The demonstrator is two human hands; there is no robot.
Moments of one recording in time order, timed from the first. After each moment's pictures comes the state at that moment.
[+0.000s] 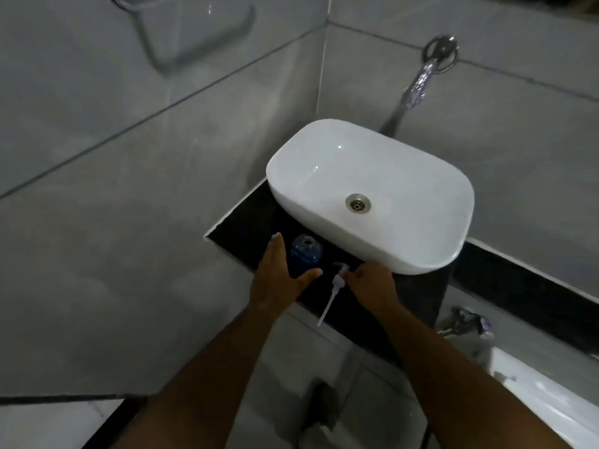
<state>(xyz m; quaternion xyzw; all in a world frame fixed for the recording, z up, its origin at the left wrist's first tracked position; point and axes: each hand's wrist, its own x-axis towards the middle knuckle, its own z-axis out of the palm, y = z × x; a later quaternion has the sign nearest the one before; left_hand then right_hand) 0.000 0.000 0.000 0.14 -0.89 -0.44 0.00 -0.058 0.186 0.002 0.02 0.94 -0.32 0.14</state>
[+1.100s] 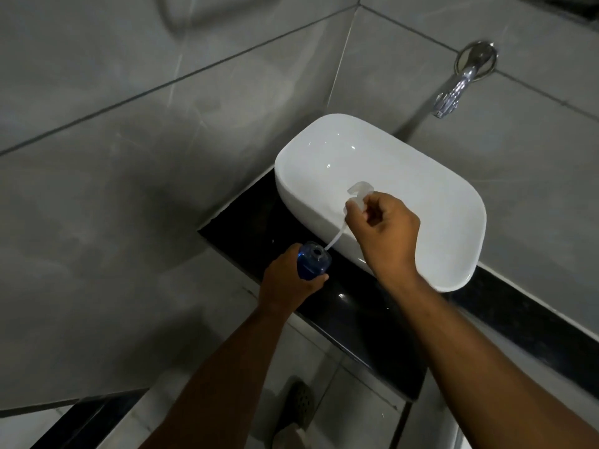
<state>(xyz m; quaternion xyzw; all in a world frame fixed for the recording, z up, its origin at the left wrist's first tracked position) -0.040 -0.001 -0.042 0.16 -0.86 -0.47 0.06 -0.100 0.123 0.101 -0.12 0.88 -0.43 -0.15</state>
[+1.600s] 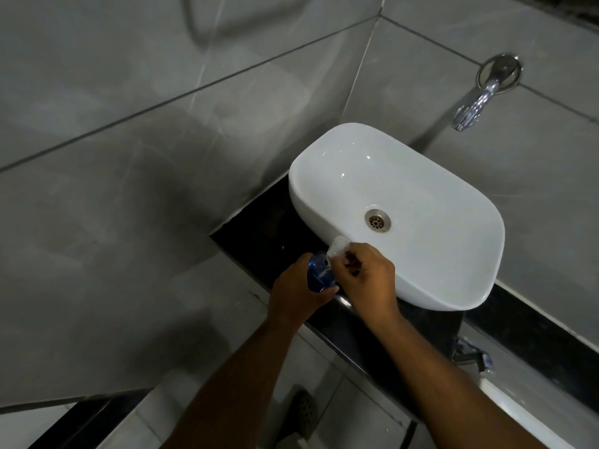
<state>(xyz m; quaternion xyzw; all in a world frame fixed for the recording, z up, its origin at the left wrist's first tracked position) -0.040 -0.002 -0.047 0.16 -0.86 -0.48 0.04 -0.075 0.118 0.045 -0.19 0.90 -0.40 -0.08</state>
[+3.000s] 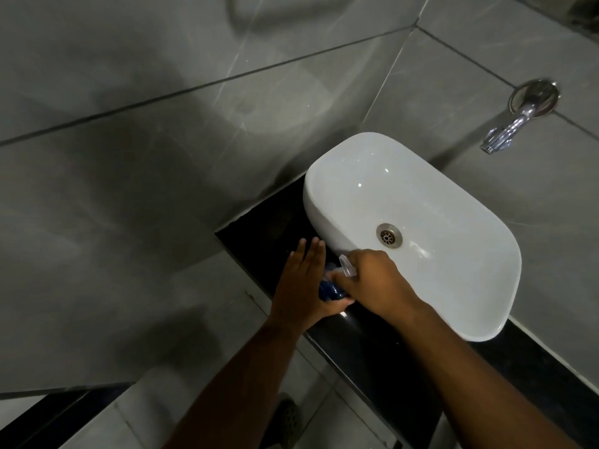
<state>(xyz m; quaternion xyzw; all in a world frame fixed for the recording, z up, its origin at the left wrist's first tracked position) -0.057 -0.009 -0.059 0.06 -0.92 -0.36 0.12 -0.113 0.103 0.066 -0.28 0.93 -0.17 0.14</state>
